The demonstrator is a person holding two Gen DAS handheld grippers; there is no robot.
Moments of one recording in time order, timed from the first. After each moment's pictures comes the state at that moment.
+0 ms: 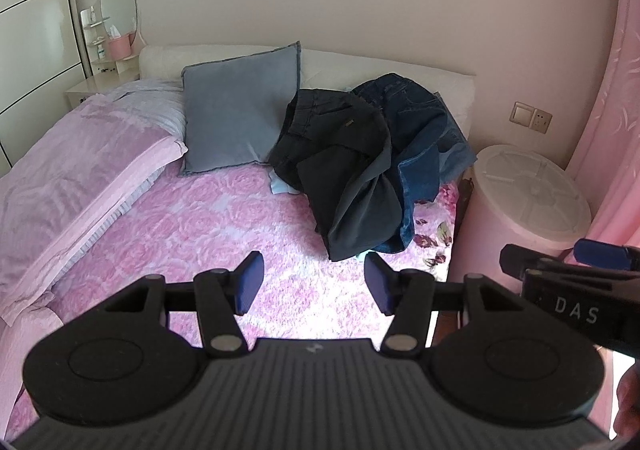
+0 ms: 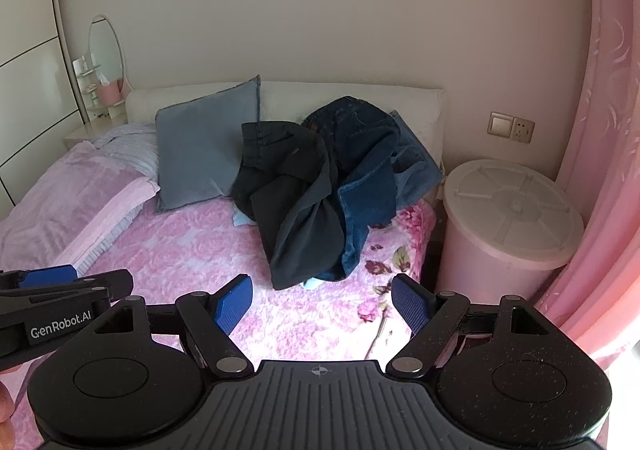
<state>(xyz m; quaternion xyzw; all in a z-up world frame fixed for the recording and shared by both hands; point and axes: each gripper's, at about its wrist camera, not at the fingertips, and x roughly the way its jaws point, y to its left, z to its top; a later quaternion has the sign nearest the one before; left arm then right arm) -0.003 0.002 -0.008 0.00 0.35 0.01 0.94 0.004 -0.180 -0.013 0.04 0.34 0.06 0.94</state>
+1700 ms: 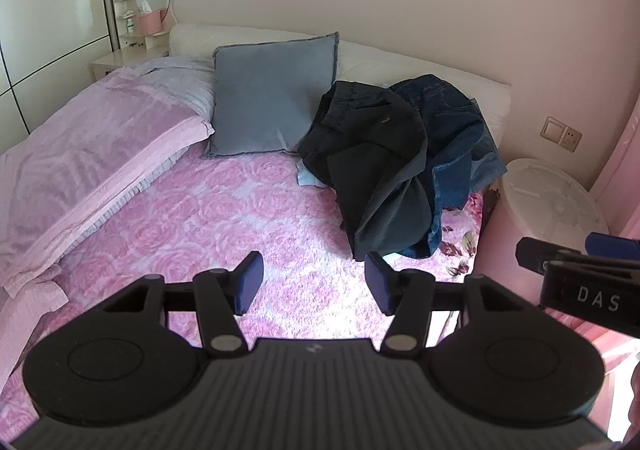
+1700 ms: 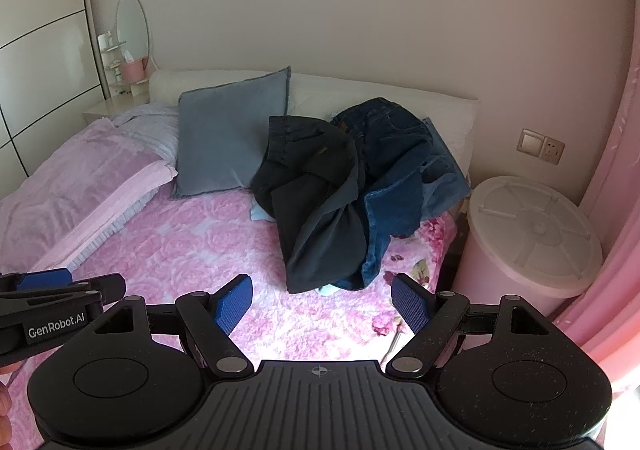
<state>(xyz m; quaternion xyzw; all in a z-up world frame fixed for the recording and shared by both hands) 0.020 0.029 -0.014 -0.04 0.37 0.06 0.93 0.043 -0.149 -0.016 -0.01 0.35 0.10 0.93</state>
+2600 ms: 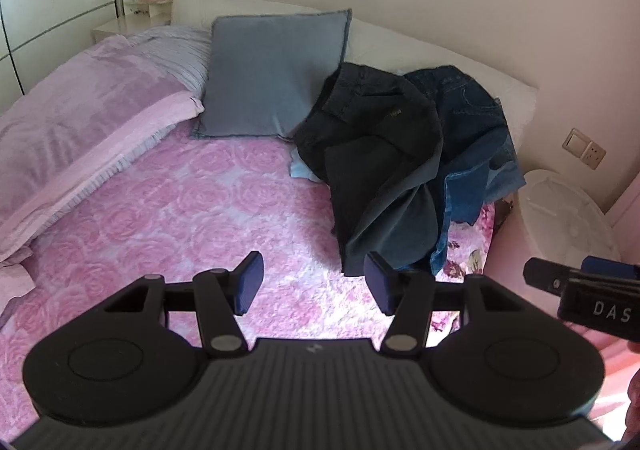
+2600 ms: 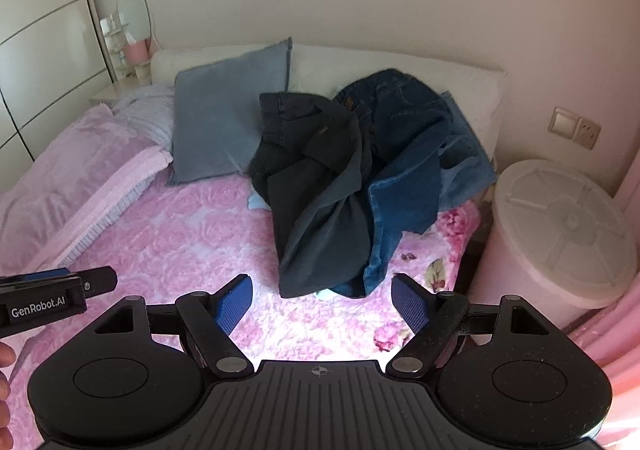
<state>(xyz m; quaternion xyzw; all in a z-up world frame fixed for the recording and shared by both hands) 0.132 0.009 -0.061 -0.08 0.40 0.07 0.91 0.158 -0.194 -0.061 0.01 0.40 0.14 0.91</state>
